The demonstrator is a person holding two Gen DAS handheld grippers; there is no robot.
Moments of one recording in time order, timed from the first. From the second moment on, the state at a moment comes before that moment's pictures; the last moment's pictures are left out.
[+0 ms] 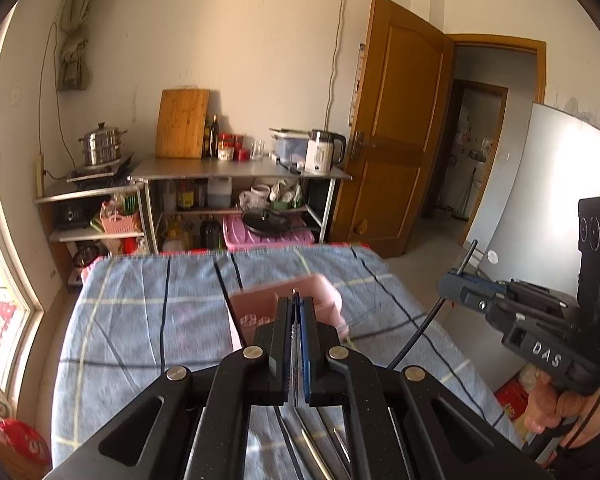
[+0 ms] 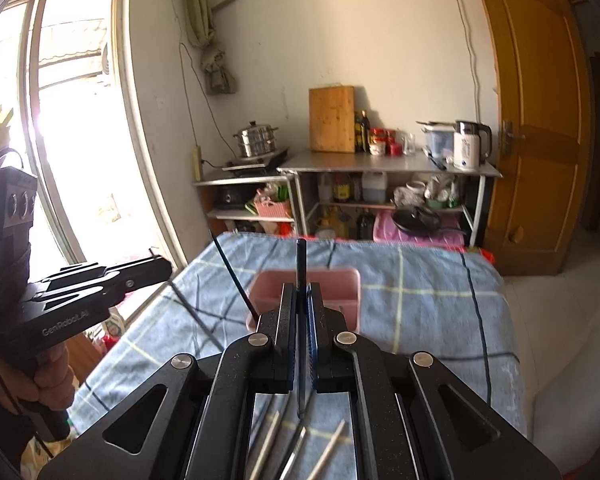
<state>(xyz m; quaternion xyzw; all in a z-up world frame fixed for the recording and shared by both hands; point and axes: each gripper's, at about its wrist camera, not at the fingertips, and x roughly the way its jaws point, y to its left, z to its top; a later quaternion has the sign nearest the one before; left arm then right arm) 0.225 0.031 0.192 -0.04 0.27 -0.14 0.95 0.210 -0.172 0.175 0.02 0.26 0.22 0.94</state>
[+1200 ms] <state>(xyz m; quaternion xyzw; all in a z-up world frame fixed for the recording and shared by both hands) 0.313 0.050 0.118 -0.06 0.33 -0.12 0.94 0.303 -0.125 0.126 0.02 0.32 0.23 0.92</state>
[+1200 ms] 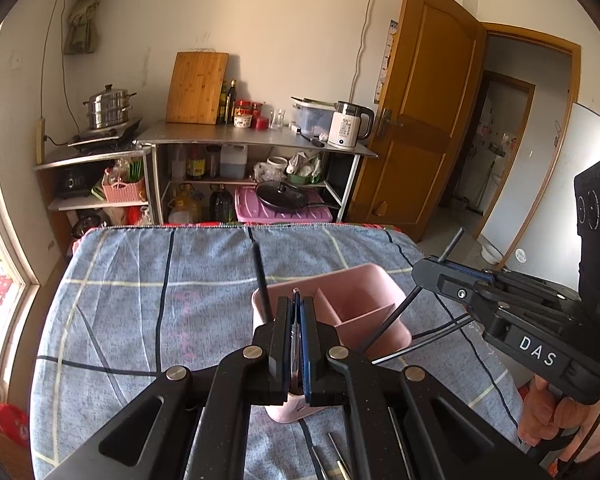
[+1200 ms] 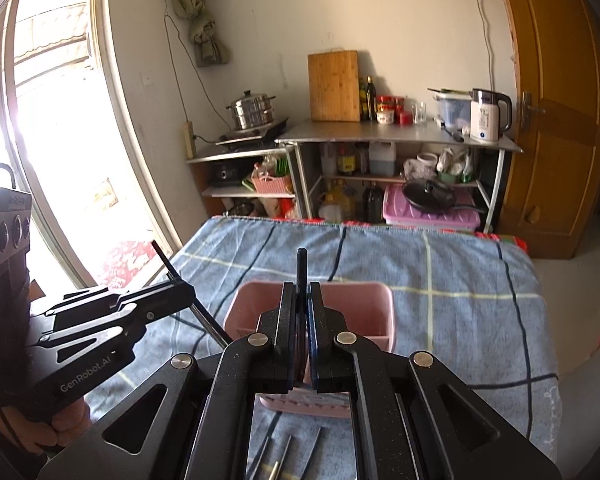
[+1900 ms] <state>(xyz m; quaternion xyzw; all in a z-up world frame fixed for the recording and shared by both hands) 0.257 0.067 0.136 -0.07 0.29 -0.10 0.95 0.262 -0.153 0.141 0.03 0.31 0.22 0.93</state>
